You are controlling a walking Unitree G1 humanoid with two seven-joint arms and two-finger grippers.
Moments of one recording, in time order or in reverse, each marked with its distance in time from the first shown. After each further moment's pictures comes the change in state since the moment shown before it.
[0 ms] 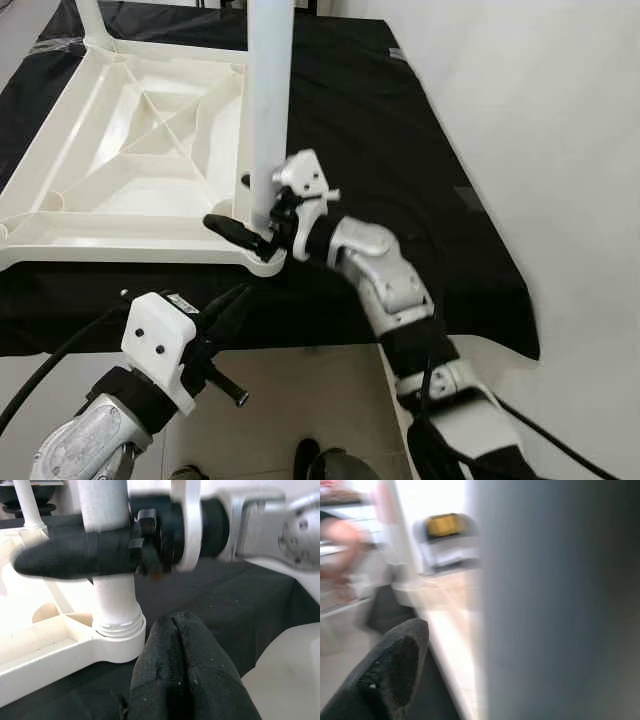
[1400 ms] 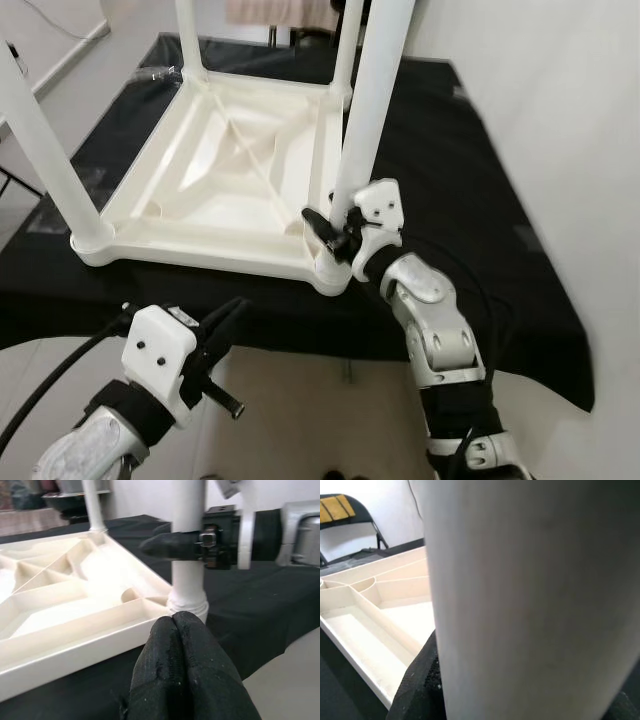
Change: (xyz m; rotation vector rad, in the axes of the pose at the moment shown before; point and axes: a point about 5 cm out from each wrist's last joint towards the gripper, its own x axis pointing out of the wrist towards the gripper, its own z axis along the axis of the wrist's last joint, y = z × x) left arm -0.006 0.003 -0.005 0.015 0.043 0.006; right arm -0.064 -0.010 -0.048 0.040 0.205 -0.634
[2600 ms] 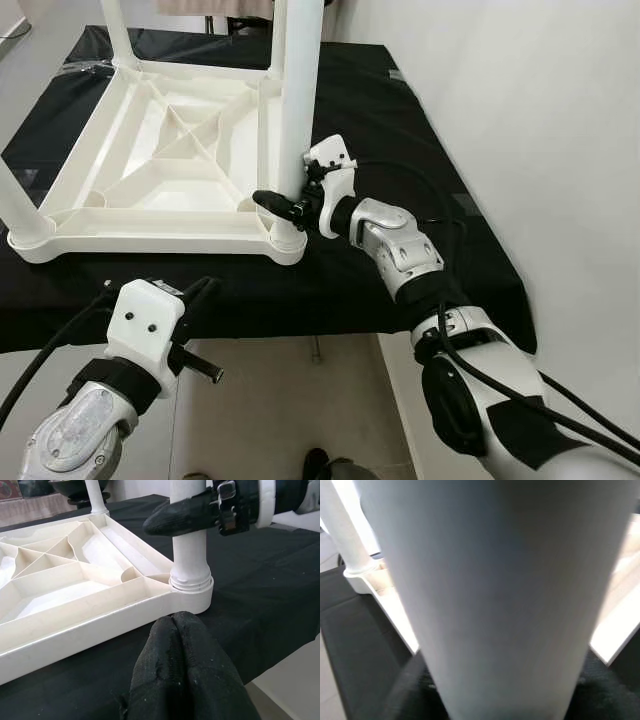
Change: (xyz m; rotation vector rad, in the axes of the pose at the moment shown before) left arm 0.005 0.021 -0.007 0.064 0.083 0.202; right arm 0.051 -0.012 0.031 0.041 -0.002 0.352
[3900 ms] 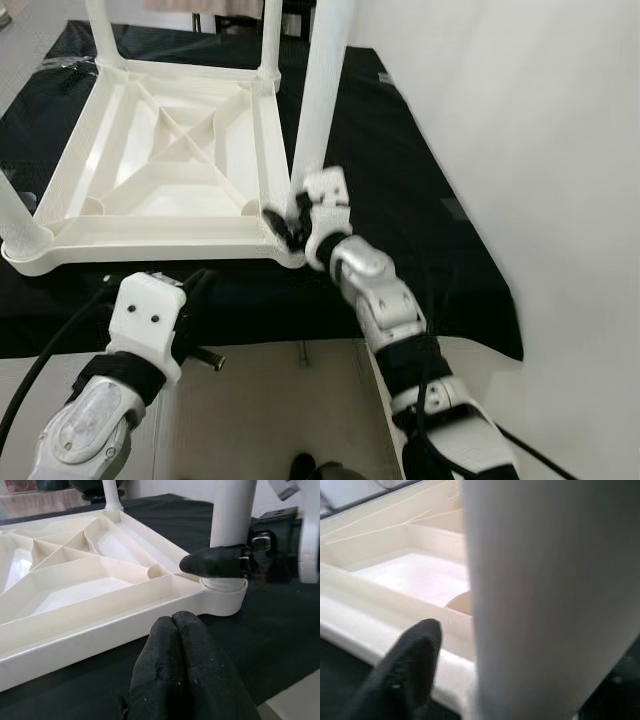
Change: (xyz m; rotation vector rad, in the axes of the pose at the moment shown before) left arm 0.008 0.002 0.000 -0.013 -0.004 0.073; right arm -0.005 0.041 -0.034 0.065 0.018 -0.317
